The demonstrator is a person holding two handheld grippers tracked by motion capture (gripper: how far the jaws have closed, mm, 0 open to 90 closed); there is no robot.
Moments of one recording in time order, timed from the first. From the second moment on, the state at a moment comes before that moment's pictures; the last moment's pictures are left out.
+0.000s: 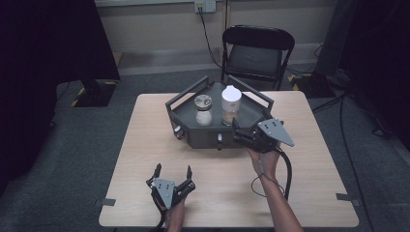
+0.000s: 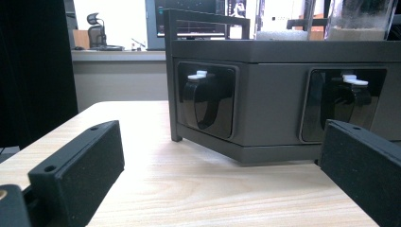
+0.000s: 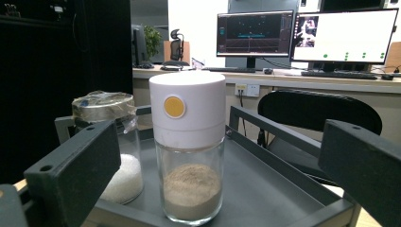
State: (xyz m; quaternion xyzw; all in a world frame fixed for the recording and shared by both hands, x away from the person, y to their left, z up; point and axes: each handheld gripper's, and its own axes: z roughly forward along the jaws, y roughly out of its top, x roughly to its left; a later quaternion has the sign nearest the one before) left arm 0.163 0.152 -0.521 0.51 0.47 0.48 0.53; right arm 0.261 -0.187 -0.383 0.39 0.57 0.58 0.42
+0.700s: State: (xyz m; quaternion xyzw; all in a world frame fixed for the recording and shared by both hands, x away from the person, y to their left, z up) left arm 0.163 0.151 -0.521 0.51 0.47 0.48 0.53; right arm 0.221 -0.206 -0.405 0.40 0.55 0.59 0.42
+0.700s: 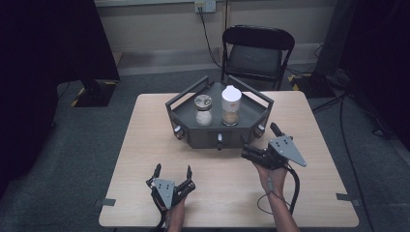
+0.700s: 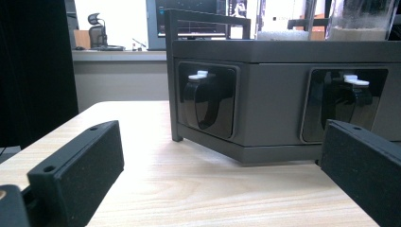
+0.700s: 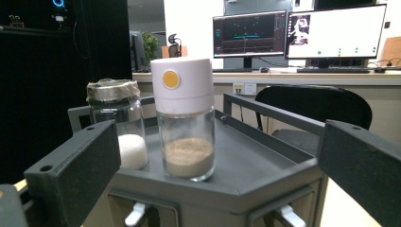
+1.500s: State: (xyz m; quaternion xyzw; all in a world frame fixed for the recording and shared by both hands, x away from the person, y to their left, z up) left arm 0.163 0.151 -0.521 0.51 0.47 0.48 0.53; right arm 0.171 -0.219 -0.456 0.43 0.52 0.58 0.46
